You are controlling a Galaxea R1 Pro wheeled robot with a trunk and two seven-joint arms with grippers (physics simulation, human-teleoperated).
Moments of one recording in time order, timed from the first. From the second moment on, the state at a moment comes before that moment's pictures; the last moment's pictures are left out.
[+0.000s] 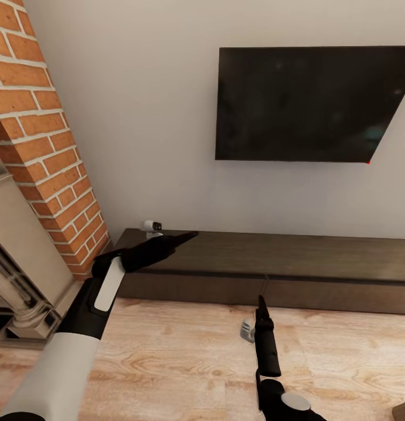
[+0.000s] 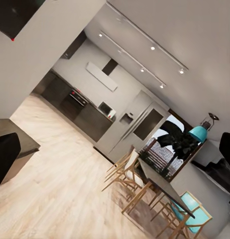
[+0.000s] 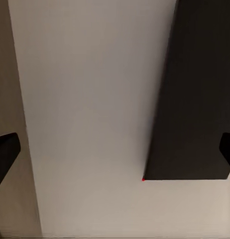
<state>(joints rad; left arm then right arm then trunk) -0.75 -0.02 -0.06 -1.23 0.63 0.77 -1.08 -0.48 0.01 0.60 -0.49 1.00 0.39 -1.01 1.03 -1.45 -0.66</state>
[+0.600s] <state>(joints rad) -0.75 -0.02 -0.06 -1.23 0.63 0.74 -1.08 -0.52 -0.02 0.52 -0.39 1.01 0.33 -1.01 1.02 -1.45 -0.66</state>
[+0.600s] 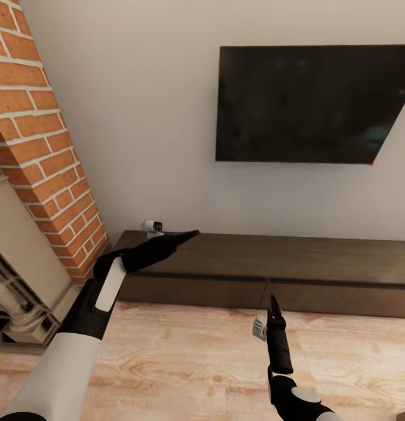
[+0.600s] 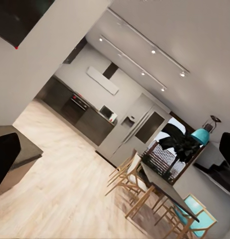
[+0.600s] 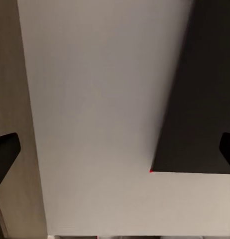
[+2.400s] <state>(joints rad) -0.75 -0.02 -0.06 -1.23 0.63 0.74 -1.07 -0.52 -0.02 0.52 -0.39 1.01 0.33 -1.01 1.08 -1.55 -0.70</state>
